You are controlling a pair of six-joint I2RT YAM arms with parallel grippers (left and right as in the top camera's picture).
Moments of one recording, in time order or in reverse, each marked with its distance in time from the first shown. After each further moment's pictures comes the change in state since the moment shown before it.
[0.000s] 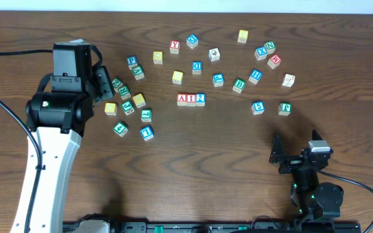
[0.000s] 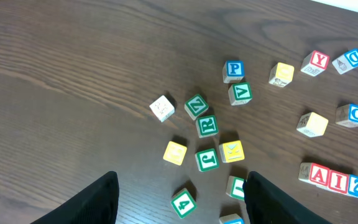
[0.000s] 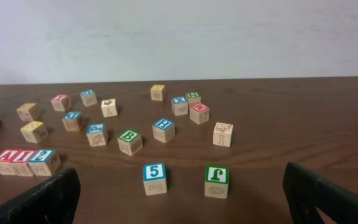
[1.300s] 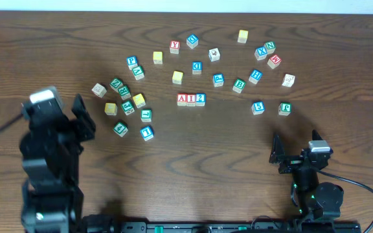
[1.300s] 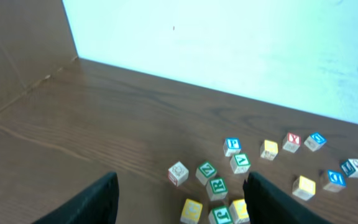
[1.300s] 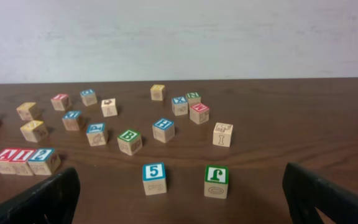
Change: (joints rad) left arm 0.136 -0.687 -0.586 0.486 0.062 0.141; right arm 0.000 0.000 0.000 0.000 0.000 -0.001
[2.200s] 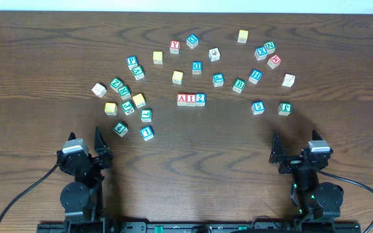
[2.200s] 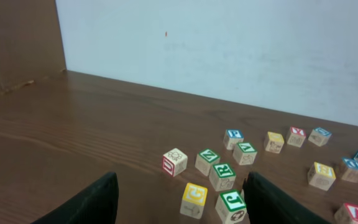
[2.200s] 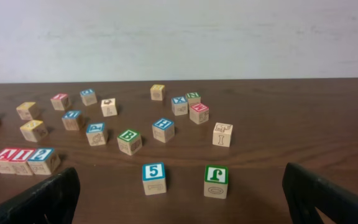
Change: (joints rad) left arm 0.001 -0.597 -0.728 0.376 0.026 0.018; right arm 0.000 0.000 0.000 0.000 0.000 -0.002
